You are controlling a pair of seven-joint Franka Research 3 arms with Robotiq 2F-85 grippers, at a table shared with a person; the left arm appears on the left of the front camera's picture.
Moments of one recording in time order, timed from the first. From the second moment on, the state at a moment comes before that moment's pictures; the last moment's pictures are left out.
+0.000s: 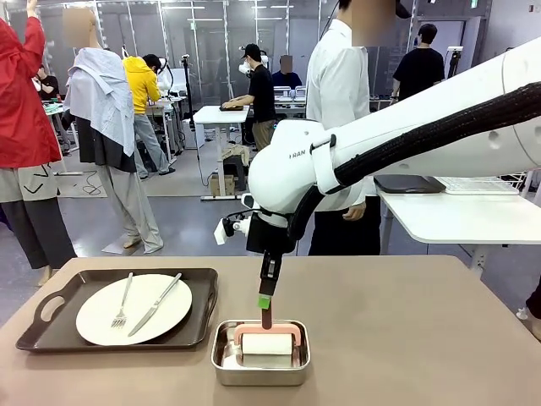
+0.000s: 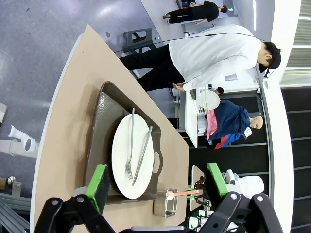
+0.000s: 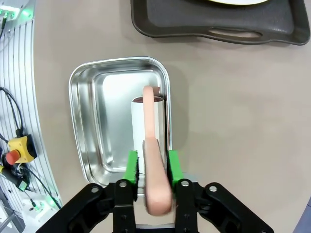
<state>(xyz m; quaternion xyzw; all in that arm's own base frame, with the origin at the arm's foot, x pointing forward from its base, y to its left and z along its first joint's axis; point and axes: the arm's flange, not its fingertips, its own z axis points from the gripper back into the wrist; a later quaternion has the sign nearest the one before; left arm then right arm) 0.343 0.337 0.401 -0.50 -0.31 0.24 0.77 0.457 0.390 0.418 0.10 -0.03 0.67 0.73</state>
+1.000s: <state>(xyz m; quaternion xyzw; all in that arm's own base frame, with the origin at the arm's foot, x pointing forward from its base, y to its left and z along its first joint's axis) 0.343 0.337 0.401 -0.50 -0.31 0.24 0.77 0.463 0.386 0.438 0.10 -0.05 0.67 0.73</state>
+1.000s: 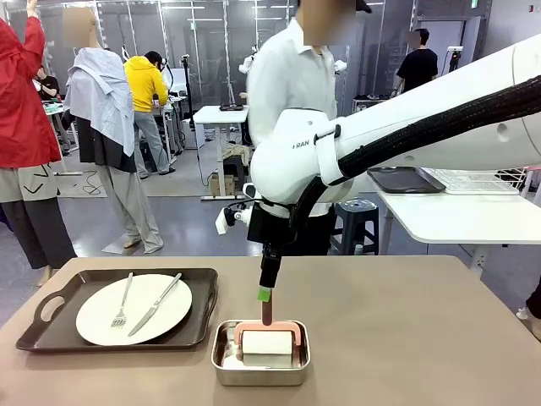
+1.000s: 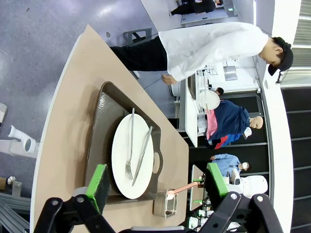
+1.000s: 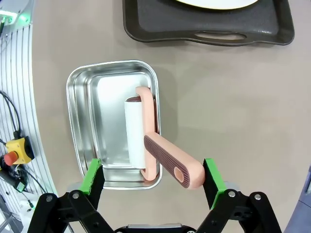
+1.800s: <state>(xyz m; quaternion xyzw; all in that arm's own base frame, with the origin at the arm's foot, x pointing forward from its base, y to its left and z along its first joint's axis) 0.343 0.337 0.401 -0.50 -0.31 0.24 0.77 0.463 0.386 0.437 0.10 -0.05 0.67 0.73</state>
